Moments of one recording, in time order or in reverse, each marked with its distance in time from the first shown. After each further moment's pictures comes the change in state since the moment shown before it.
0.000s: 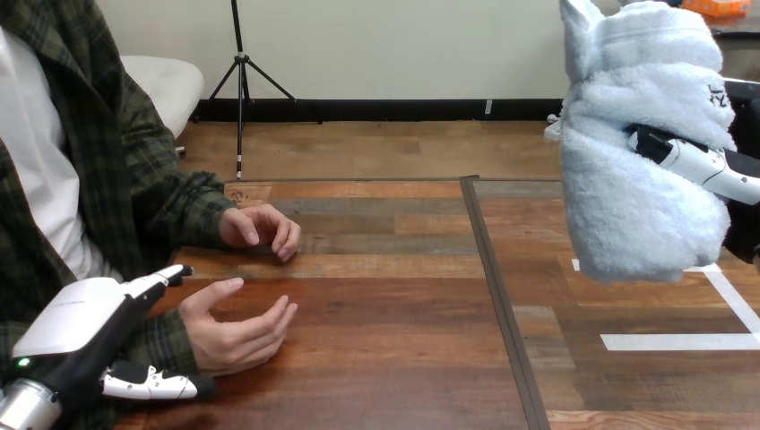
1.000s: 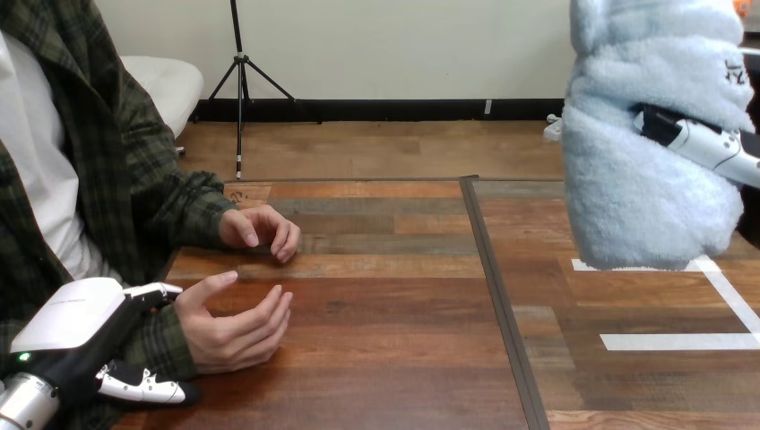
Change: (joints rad) left arm -0.056 0.026 -0.097 0.053 0.014 0.055 0.034; right arm 0.056 0.002 -0.001 -0.217 0.000 0.059 -0.097
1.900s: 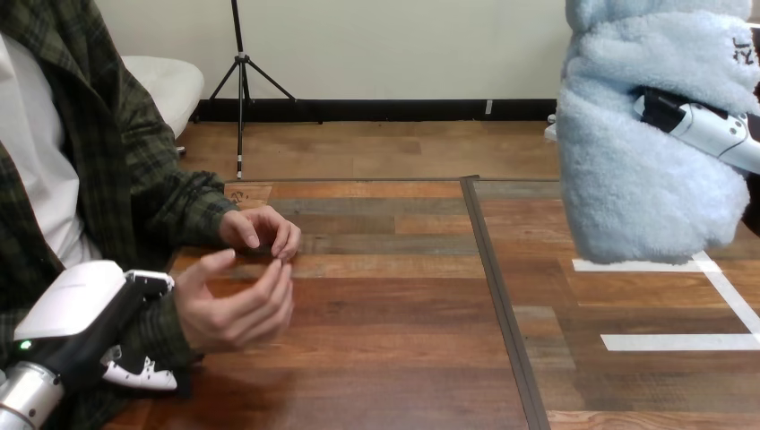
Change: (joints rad) left arm 0.001 -0.001 -0.005 -0.035 -0.071 -0.026 0.010; right arm 0.018 0.000 -0.003 -0.137 0.017 0.064 -0.037
